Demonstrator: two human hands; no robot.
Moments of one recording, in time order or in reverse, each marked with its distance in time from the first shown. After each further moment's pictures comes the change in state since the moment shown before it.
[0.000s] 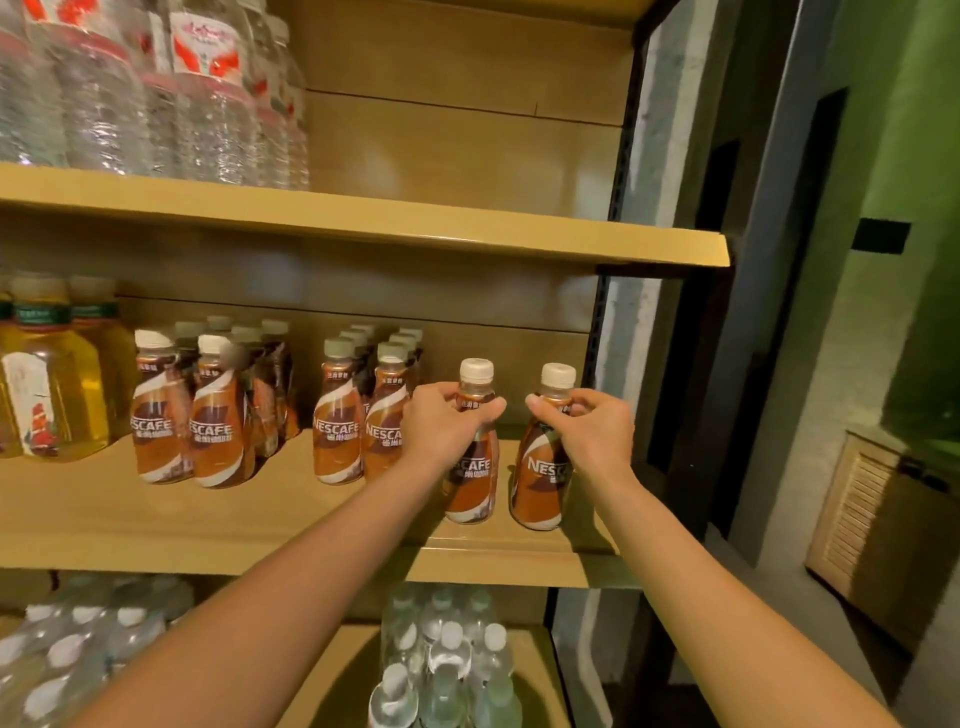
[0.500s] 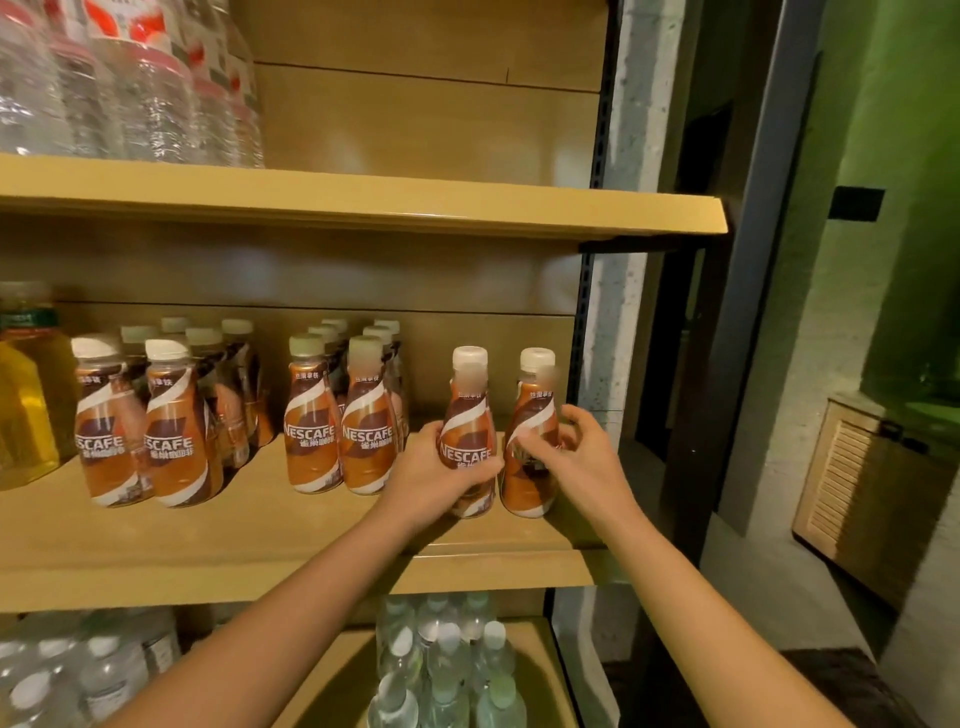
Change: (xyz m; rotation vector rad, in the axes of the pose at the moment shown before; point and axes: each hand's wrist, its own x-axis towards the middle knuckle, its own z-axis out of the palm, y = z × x) left_hand -0.015 -0.039 0.003 0.103 -0.309 -0.025; right_hand -0.014 0.039 -0.008 0.011 -0.304 0.050
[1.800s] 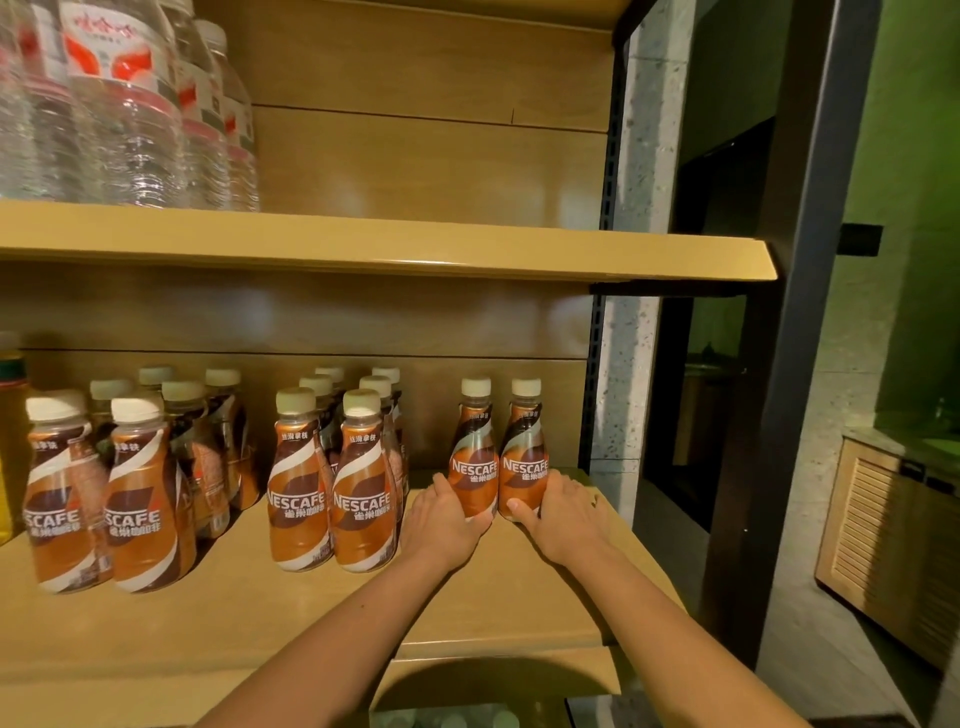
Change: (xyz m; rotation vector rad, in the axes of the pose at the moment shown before) left_hand 0.098 -0.062 0.024 0.490 0.069 -0.072; right_hand 0.089 0.049 0.036 -0.890 -0.006 -0.001
